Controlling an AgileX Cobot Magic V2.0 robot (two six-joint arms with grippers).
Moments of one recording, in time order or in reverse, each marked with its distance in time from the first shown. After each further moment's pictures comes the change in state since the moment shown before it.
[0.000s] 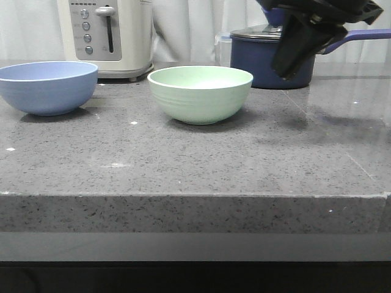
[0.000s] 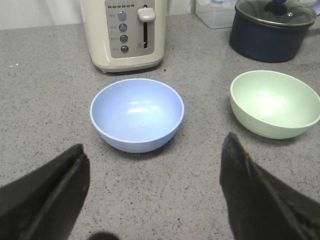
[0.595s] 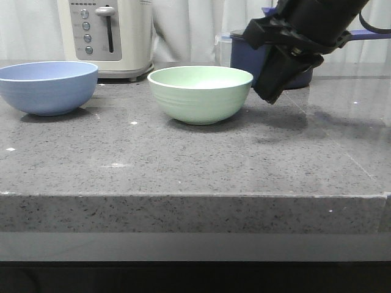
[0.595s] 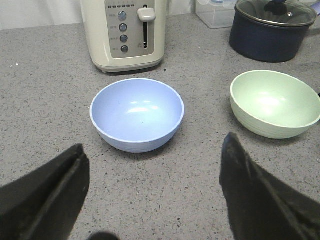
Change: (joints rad) left arm 0.000 0.000 0.000 0.000 0.002 0.000; right arm 0.000 0.095 0.000 0.039 -0.069 -0.123
